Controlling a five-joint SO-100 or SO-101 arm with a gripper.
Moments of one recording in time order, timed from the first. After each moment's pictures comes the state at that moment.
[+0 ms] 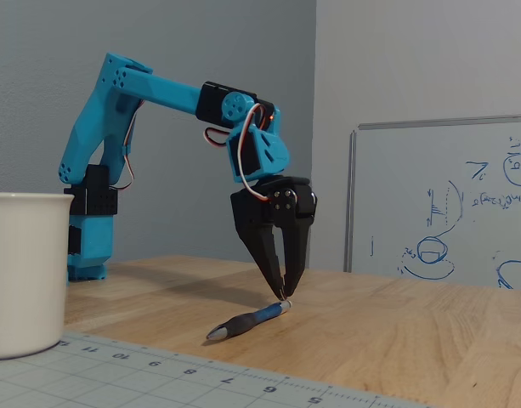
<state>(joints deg) 5.2 65.2 83.3 54.2 -4.0</state>
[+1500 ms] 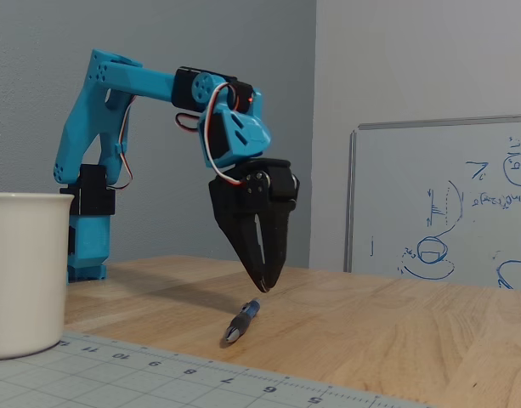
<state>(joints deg) 12.7 68.2 83.2 54.2 -4.0</state>
